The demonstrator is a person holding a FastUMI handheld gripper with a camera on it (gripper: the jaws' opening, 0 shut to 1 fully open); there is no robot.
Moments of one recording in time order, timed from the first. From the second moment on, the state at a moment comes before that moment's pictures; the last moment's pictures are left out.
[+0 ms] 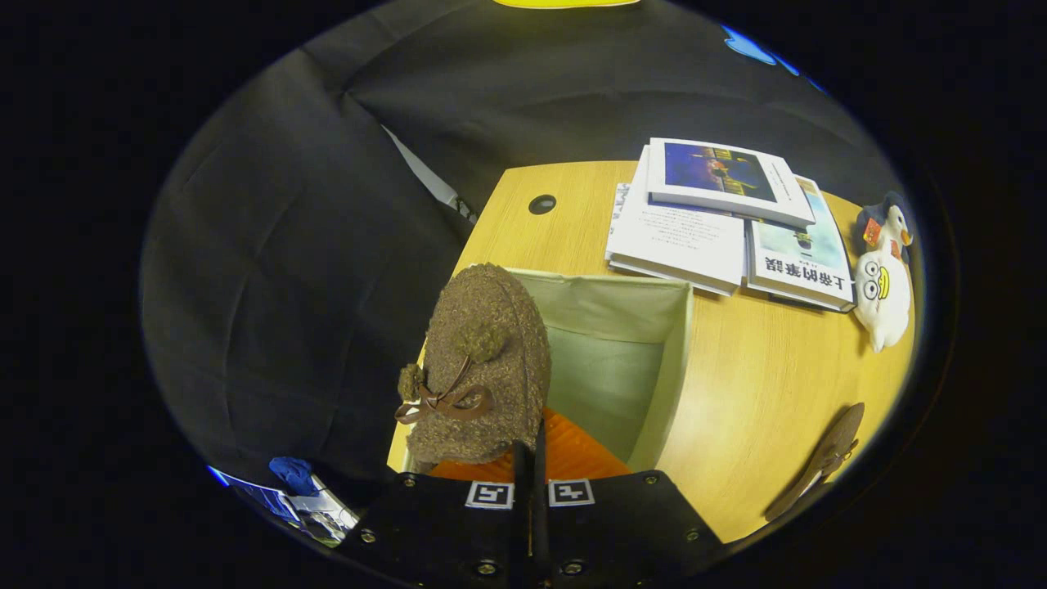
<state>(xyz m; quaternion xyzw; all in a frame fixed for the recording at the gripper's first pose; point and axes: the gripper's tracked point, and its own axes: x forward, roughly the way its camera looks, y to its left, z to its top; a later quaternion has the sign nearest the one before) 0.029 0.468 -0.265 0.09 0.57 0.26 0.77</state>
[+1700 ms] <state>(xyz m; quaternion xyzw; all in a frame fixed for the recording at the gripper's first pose) 0.011 0.124 -0.238 0.12 0.45 0.13 0.87</state>
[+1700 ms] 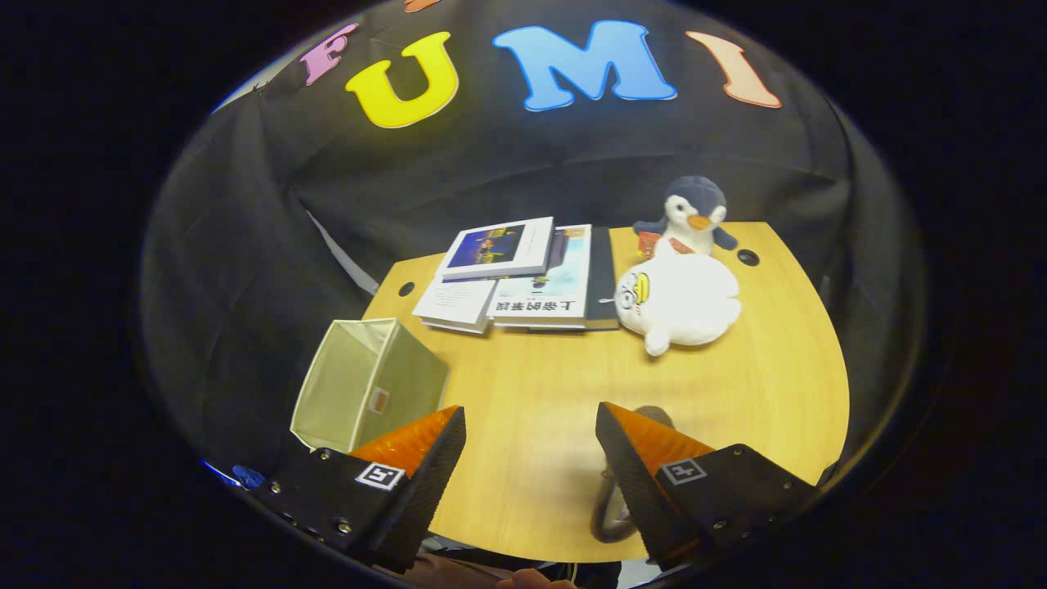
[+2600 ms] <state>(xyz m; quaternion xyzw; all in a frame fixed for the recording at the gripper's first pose) -0.075 0.026 -0.386 0.08 0.57 0.08 0.81</state>
